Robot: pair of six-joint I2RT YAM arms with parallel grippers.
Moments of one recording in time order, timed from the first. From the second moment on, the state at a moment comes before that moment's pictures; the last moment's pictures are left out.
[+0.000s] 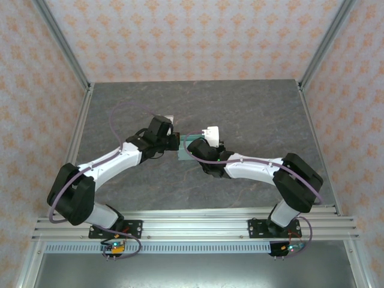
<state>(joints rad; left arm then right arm) -0.52 1.45 0.93 -0.29 0.02 -0.51 0.93 1.62 0.93 -0.19 0.84 0.55</state>
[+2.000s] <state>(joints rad) -0.73 1.46 0.75 -0.03 -0.53 -0.54 0.76 1.25 0.94 -0.39 0.38 1.65</state>
